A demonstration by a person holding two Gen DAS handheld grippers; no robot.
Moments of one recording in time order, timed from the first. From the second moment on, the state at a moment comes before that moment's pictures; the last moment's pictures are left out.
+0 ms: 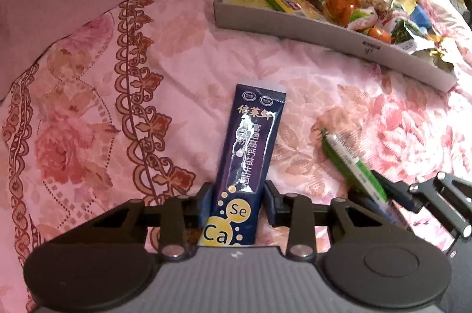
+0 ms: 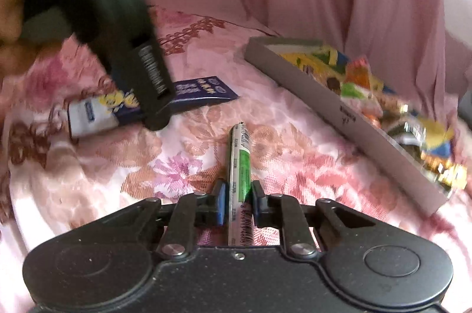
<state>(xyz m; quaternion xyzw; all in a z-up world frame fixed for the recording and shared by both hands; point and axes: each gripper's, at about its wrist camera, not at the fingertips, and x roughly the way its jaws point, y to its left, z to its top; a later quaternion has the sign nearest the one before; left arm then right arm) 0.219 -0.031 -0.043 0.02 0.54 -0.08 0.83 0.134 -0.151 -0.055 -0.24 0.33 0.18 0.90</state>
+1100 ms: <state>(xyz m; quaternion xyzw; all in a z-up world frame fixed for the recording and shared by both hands) 0.355 -0.106 0.034 -0.10 0.38 -0.07 0.92 0.245 -0.251 0.008 -0.13 0.16 0.04 0.98</state>
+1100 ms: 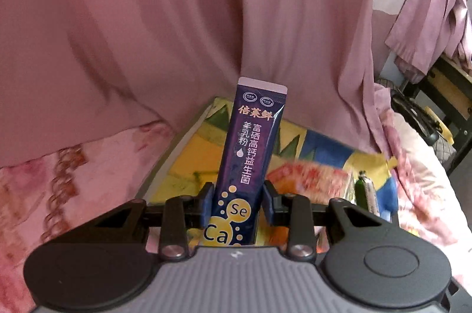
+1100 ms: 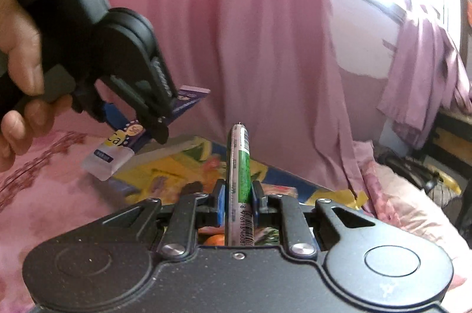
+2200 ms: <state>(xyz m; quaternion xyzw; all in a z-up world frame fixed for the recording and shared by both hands) 0.416 -0.132 -0.024 -0.12 0.40 -0.04 0.91 0.313 -0.288 -0.025 -0.02 0.23 0.03 0.97</state>
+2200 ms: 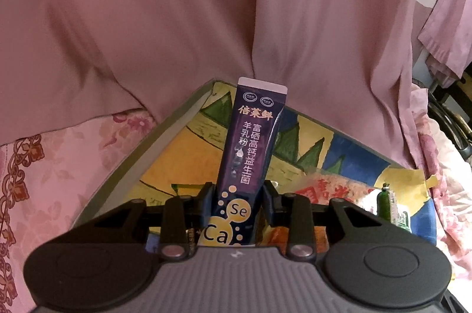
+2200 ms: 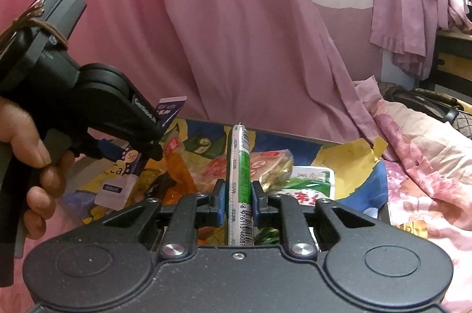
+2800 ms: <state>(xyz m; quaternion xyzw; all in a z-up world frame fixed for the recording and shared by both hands) 0.414 -0.133 -0.040 -0.11 0.41 -0.03 0.90 0.320 -0.285 -0.038 -0.02 0.25 0.03 0.97</state>
